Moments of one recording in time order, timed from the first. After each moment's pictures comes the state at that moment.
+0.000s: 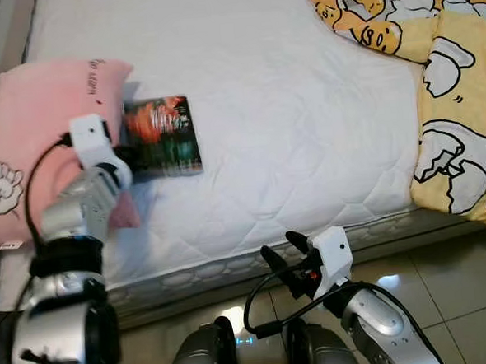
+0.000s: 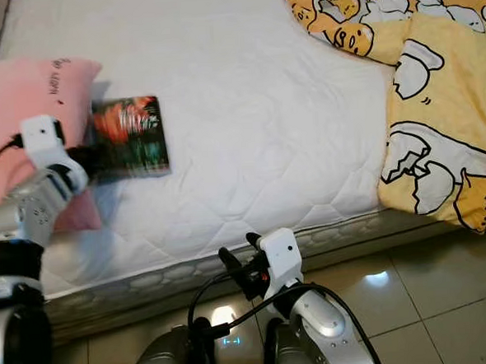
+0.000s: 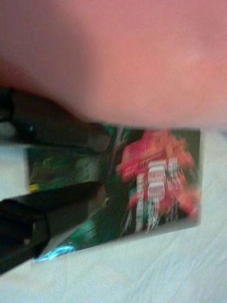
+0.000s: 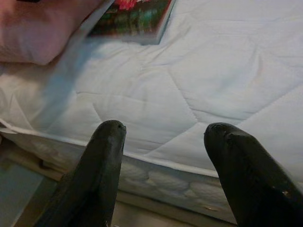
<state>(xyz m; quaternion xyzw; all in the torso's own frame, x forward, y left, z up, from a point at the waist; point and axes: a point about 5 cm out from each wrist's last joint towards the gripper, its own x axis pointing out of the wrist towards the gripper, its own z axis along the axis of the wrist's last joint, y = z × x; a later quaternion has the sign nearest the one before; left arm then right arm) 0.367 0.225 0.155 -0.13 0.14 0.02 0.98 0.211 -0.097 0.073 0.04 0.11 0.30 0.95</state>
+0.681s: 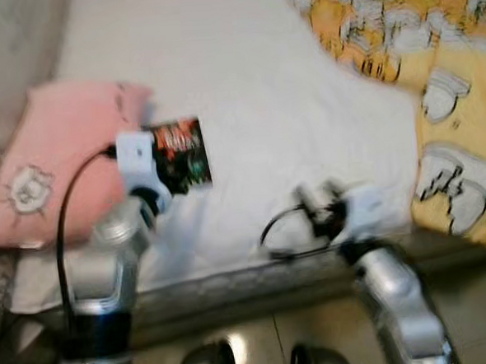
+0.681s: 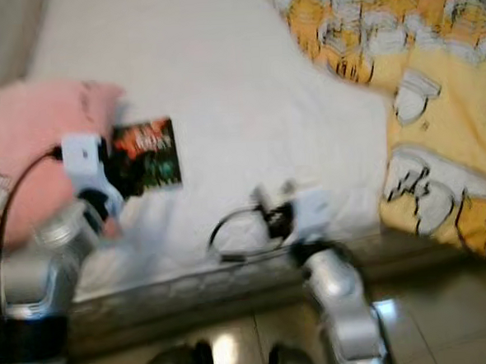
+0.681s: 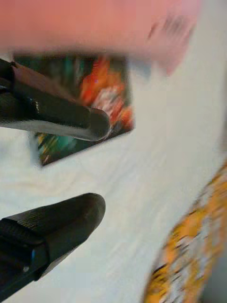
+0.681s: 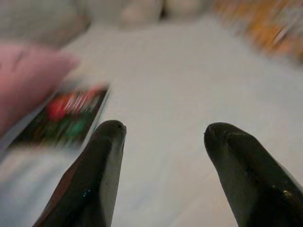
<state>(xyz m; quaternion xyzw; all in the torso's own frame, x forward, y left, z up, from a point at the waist) 0.310 0.166 0.156 -0.05 0.04 -0.08 0.99 0.261 -0.135 0.113 0.03 -0.02 0.12 0.99</state>
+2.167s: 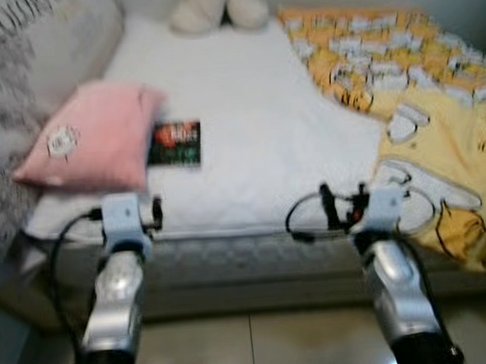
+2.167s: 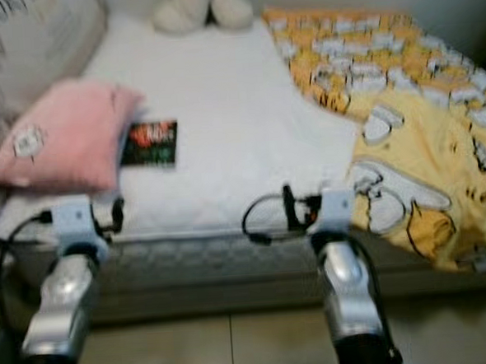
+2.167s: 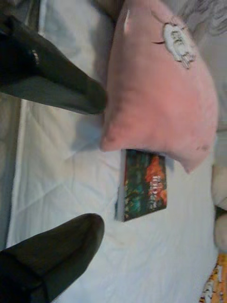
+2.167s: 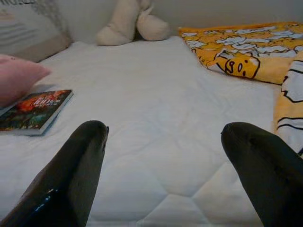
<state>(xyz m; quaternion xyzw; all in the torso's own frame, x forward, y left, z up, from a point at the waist) 0.290 0.198 0.076 0.04 0.06 0.07 0.99 0.289 -0.166 0.069 0.05 0.01 0.04 1.00</state>
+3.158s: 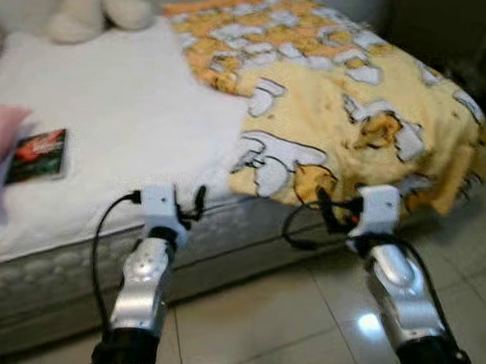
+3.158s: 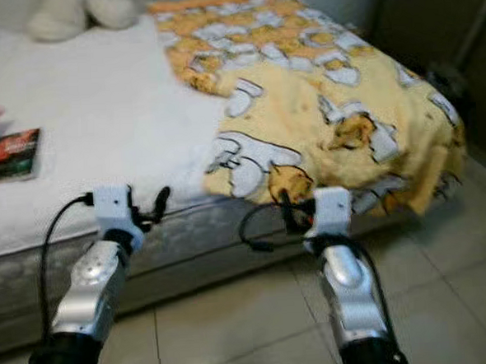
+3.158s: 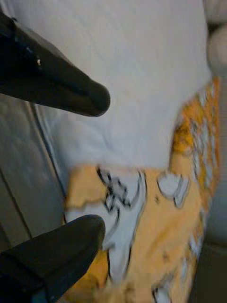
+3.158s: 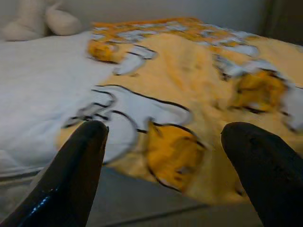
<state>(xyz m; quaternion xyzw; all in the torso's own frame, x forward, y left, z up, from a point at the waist) 0.302 0.152 0.079 -0.02 0.04 -0.08 1.00 0.281 -0.171 0.065 0.00 0.02 0.04 1.00</state>
